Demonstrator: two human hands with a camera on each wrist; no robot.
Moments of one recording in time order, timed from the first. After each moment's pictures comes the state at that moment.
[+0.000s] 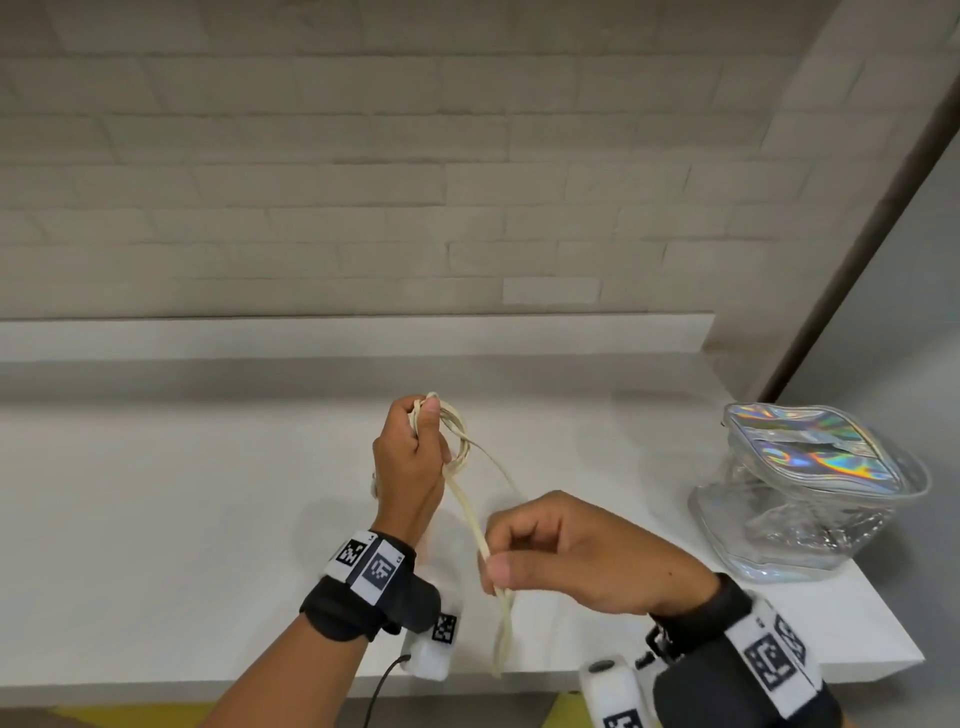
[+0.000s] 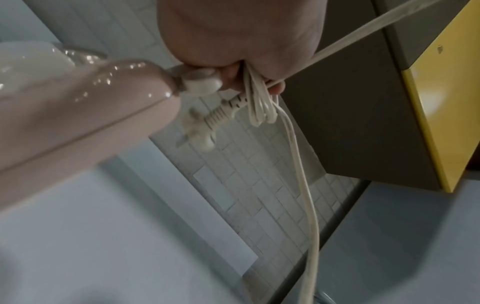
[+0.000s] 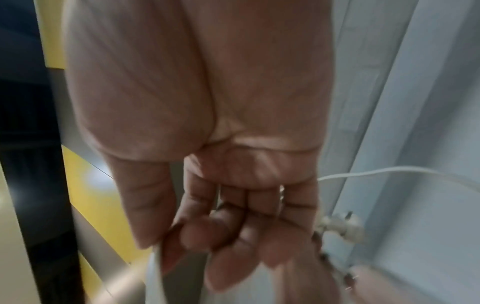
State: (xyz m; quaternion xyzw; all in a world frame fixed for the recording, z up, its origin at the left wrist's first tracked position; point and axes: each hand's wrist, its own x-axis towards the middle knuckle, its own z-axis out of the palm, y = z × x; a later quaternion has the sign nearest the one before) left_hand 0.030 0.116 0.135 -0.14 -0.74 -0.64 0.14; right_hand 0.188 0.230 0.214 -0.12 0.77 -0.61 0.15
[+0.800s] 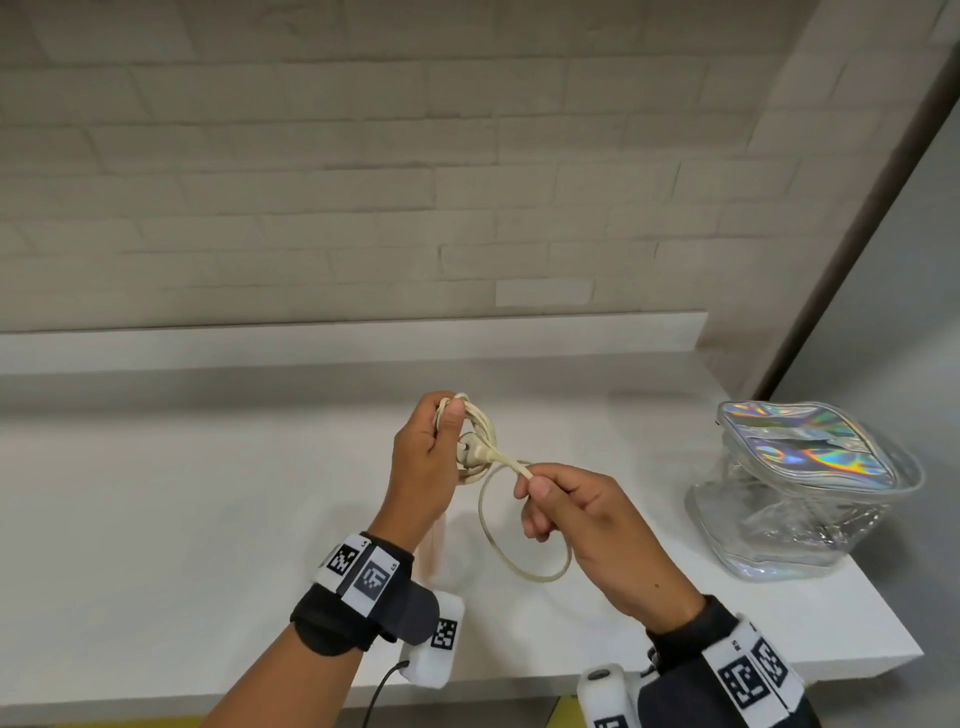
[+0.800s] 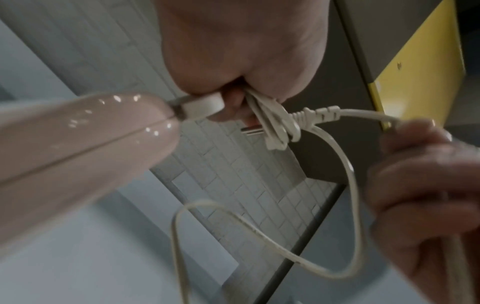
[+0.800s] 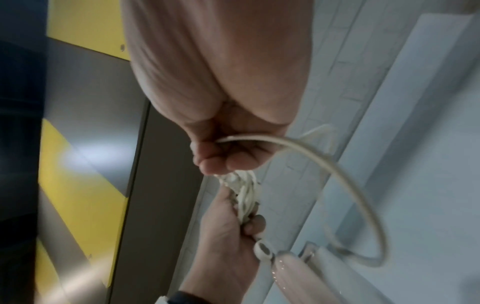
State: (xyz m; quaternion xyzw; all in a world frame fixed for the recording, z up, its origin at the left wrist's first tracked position) left_hand 0.038 0.121 0.153 -0.24 -0.73 -0.63 0.03; right_hand 0.184 0.244 0.172 0.03 0.74 -0.66 -0.13
